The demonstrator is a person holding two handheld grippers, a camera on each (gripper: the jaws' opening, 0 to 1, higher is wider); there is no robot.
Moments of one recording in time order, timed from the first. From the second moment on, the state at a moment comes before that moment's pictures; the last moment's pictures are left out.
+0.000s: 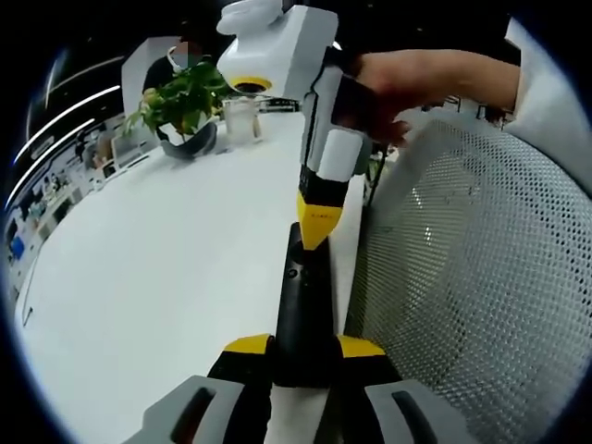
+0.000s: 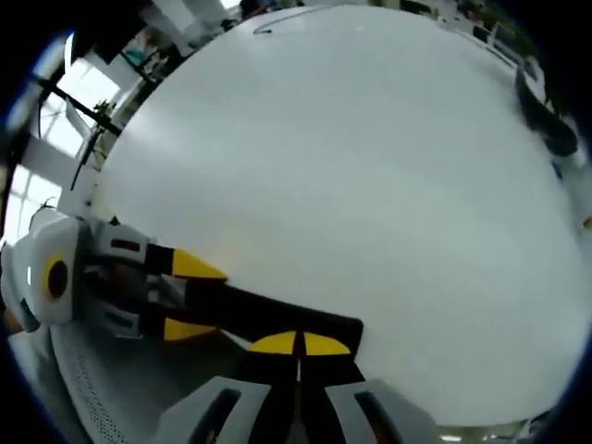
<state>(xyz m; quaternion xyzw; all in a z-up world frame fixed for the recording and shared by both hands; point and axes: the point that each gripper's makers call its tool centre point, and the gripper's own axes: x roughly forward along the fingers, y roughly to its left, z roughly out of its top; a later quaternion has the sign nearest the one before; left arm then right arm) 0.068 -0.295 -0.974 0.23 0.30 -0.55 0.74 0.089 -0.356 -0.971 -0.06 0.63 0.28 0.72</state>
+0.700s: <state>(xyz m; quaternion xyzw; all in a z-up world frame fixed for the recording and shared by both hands) 0.064 -0.290 -0.975 0.24 0.31 -0.55 0.74 0.087 -0.357 -0.967 0.03 0.59 0.27 0.76</state>
